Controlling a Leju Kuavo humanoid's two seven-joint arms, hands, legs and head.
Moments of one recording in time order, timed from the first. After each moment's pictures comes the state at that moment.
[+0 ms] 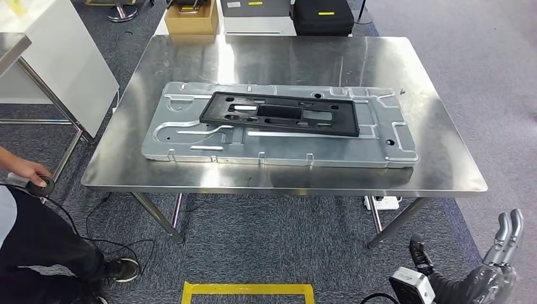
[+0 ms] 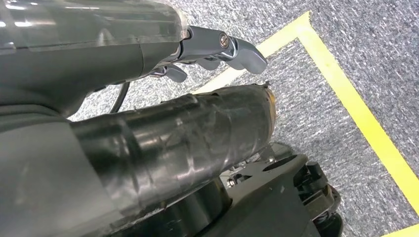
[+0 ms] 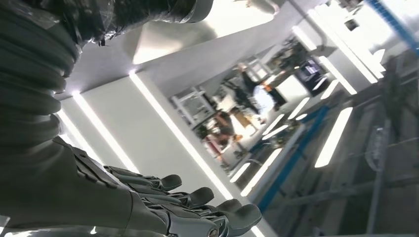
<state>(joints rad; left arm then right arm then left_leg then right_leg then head) -0.06 -0.19 0.68 -0.20 -1.03 0.24 -0.28 0.30 0.12 -0.16 -1.98 0.67 -0.69 -0.46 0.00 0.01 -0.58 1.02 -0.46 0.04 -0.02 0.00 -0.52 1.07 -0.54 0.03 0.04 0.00</state>
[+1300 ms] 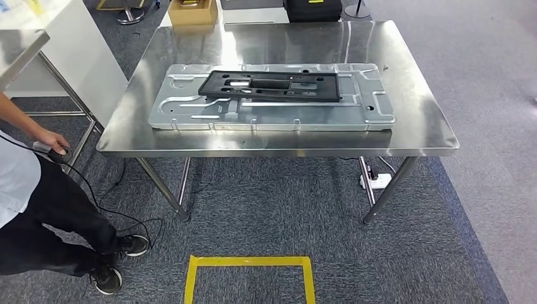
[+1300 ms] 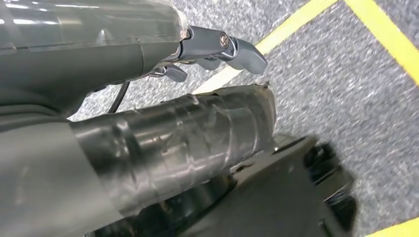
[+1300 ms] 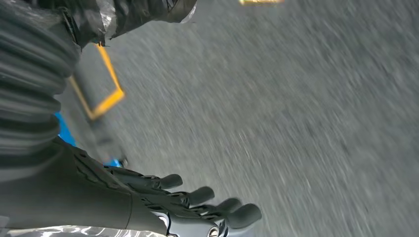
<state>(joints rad) -0.06 -0.19 0.71 -0.20 -1.10 0.22 -0.25 -0.05 0.10 -1.14 -0.34 0.73 -0.55 -0.19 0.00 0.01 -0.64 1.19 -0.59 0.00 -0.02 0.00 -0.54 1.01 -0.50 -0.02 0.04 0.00</state>
